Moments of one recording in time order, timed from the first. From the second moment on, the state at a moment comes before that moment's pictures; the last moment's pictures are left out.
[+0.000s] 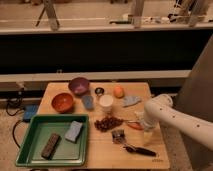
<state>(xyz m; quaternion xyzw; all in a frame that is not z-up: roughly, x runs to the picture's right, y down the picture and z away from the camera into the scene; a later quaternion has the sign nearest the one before) 0.208 0.247 0.819 -0.34 -0.09 -0.04 0.94</state>
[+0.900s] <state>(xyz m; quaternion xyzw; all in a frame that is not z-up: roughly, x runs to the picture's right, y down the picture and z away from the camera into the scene) 0.209 0.252 0.826 -0.35 -0.09 -0.04 0.93</state>
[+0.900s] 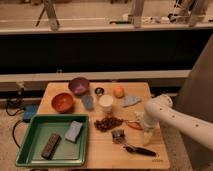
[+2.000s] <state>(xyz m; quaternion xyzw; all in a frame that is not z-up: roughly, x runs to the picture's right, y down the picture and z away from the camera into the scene) 0.211 0.241 0.820 -0.33 -0.11 -0.04 0.94</state>
